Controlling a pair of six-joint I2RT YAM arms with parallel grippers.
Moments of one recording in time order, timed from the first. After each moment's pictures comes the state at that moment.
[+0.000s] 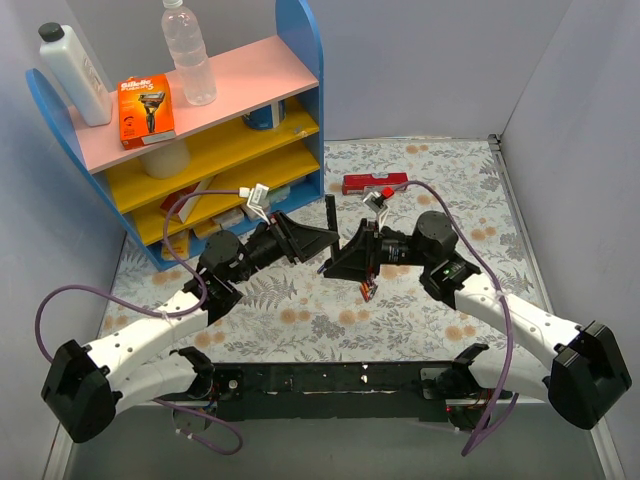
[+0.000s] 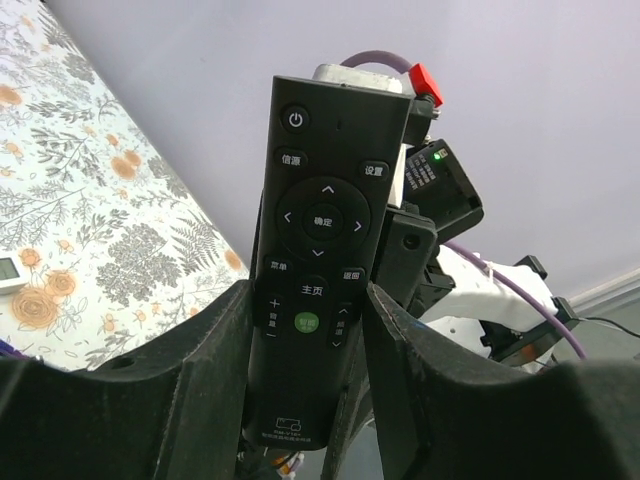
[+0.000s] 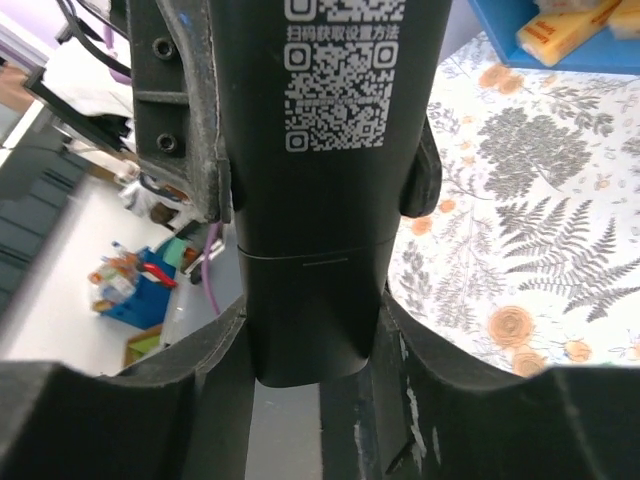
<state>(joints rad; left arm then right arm) -0.74 1.01 0.63 0.59 0.32 -1.03 0.69 1.11 0.68 0.47 -0.87 0.78</state>
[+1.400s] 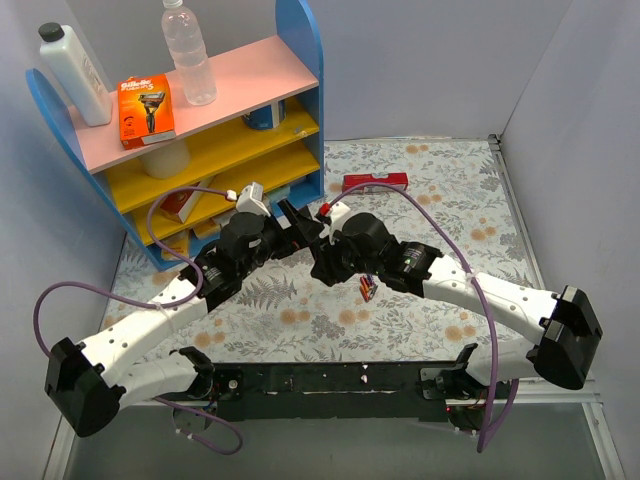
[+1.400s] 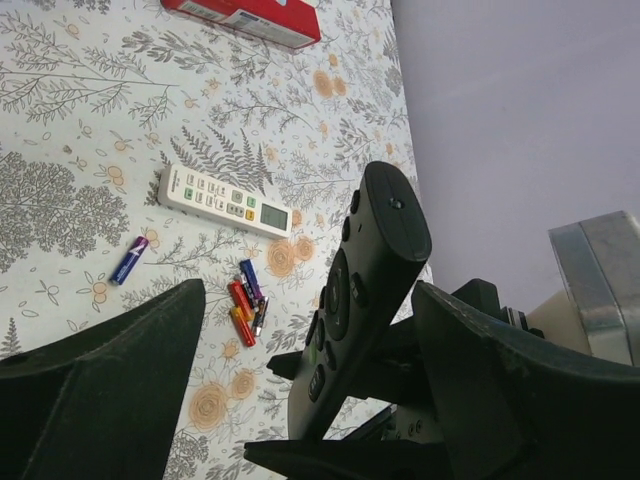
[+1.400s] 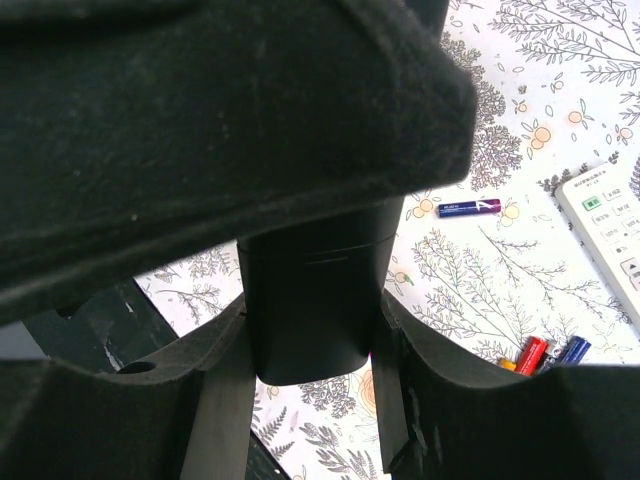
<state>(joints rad) -0.73 1.04 0.82 -0.09 -0.13 -0.94 1.00 1.32 1.03 -0.30 -0.04 0.30</state>
